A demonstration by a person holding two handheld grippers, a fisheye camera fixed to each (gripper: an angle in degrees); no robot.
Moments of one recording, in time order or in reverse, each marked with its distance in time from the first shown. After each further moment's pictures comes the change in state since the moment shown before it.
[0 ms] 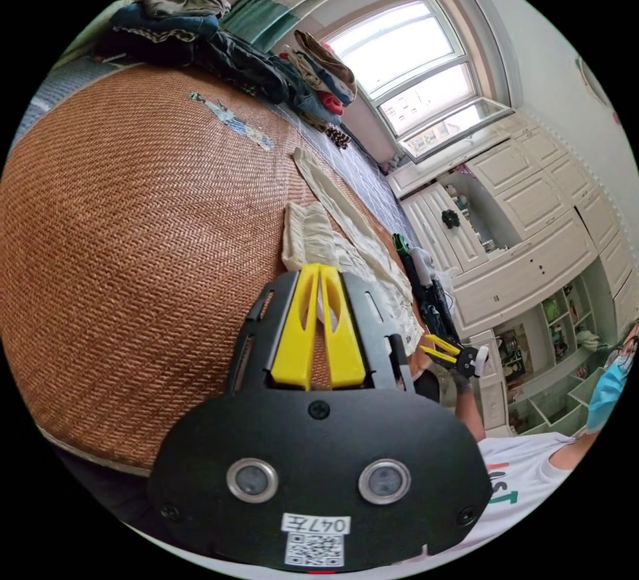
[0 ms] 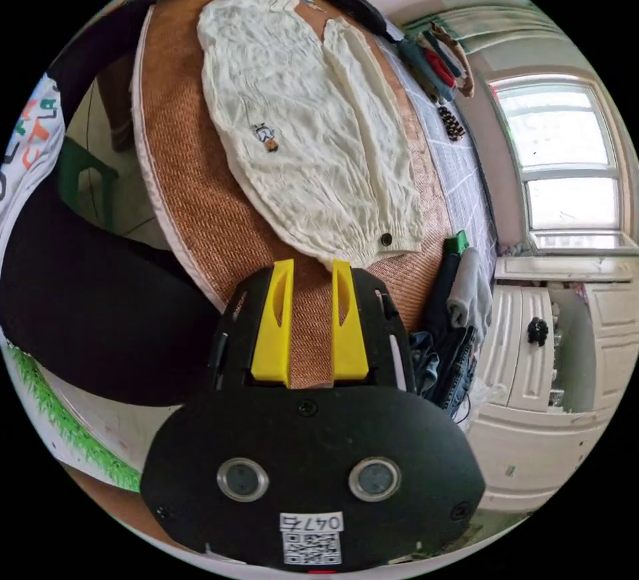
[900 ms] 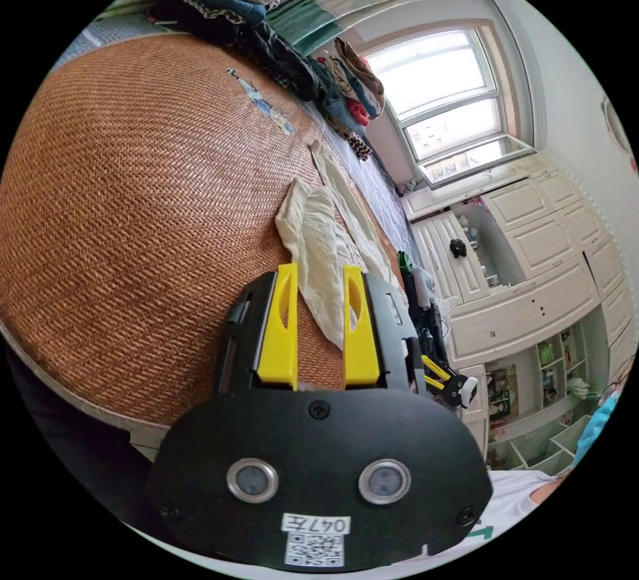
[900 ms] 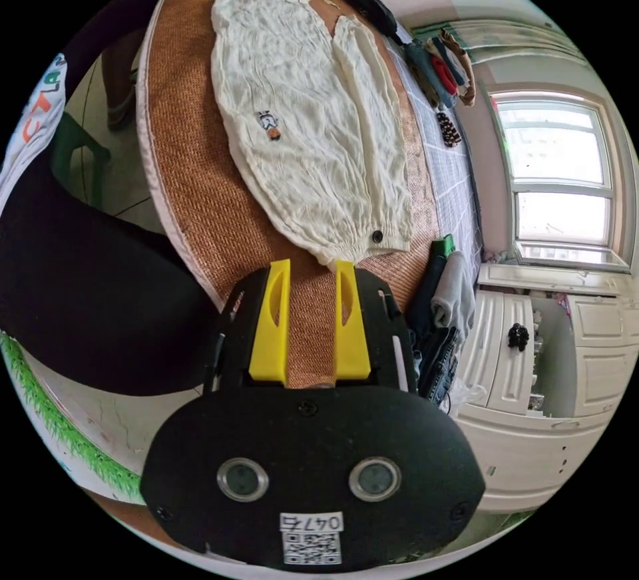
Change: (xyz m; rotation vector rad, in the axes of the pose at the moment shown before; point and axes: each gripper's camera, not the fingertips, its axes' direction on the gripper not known) left arm 0.048 0.100 0.062 0.028 -0.058 -0.131; right arm 0.027 -0.042 -0.070 -0.021 0.082 -0.050
